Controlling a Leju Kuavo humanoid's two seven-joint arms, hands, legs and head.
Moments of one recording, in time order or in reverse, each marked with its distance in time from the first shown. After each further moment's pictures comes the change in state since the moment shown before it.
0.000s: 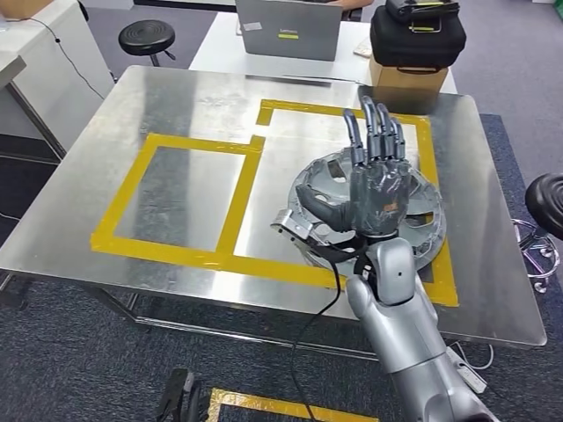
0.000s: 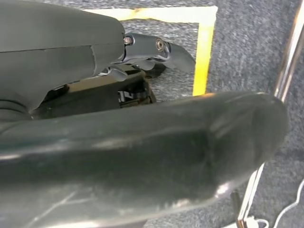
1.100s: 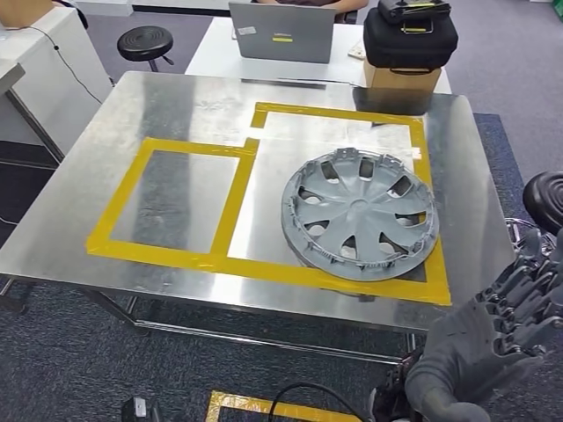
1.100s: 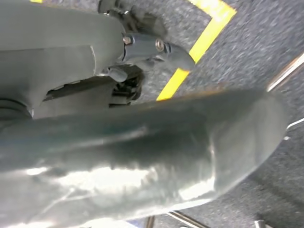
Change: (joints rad) left arm 0.052 0.018 0.253 0.000 0.313 -0.146 -0.069; right arm 0.570 0.060 0.197 -0.797 -0.790 0.003 -0.577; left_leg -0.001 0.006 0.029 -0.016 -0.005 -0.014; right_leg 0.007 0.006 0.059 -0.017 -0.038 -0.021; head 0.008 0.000
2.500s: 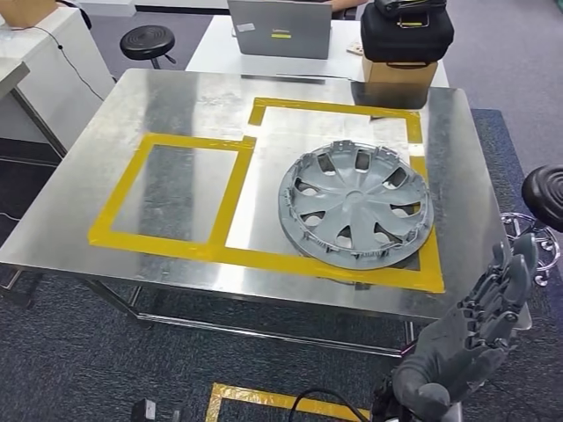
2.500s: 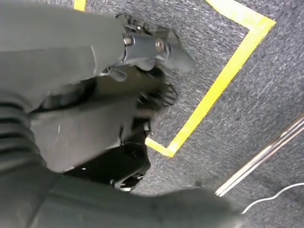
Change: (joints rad) left arm 0.007 0.004 -0.020 0.000 -0.078 0.068 0.089; right arm 0.070 0.009 -0.066 0.086 -0.016 0.001 -0.037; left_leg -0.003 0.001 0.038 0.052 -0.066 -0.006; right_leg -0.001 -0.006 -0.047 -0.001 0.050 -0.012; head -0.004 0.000
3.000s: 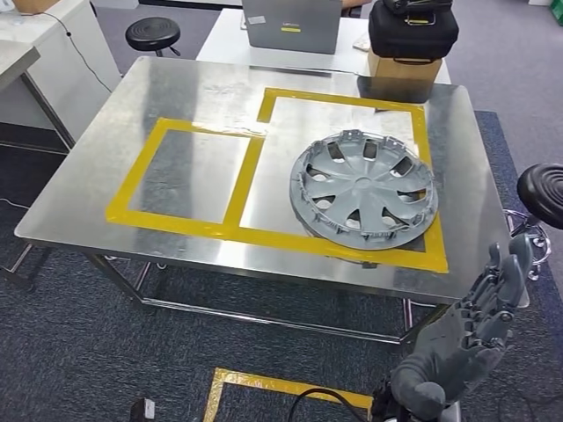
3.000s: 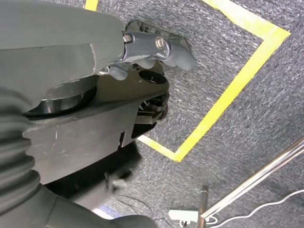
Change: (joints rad) left arm 0.004 -0.002 0.001 0.000 0.002 0.002 -0.011; right arm -0.002 -0.003 -0.002 0.011 0.001 0.000 0.000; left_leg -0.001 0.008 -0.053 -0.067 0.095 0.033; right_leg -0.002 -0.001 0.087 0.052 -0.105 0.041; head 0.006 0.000
